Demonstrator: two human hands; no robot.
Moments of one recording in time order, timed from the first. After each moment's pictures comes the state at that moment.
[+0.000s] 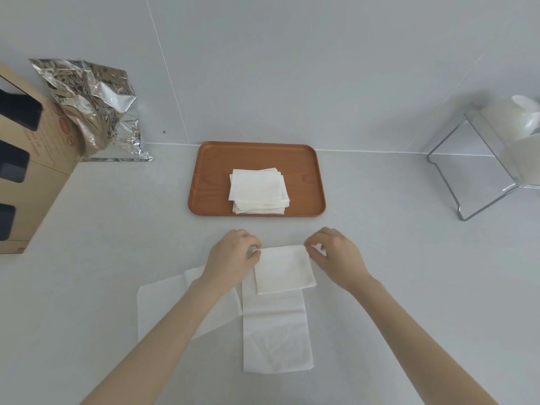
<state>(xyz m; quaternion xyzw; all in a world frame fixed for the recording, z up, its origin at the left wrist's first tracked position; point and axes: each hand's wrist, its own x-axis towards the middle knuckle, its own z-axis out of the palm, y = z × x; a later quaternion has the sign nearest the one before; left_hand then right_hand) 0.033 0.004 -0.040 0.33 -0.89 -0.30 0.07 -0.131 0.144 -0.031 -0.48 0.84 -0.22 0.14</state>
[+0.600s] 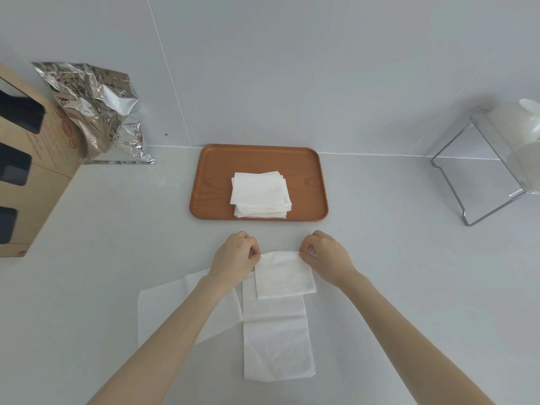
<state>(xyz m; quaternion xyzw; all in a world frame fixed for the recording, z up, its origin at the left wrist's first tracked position) 0.020 -0.009 -0.057 0.34 -0.88 -0.32 0.02 -0.138 0.120 -0.051 -0.47 0.84 -0.18 0.22</state>
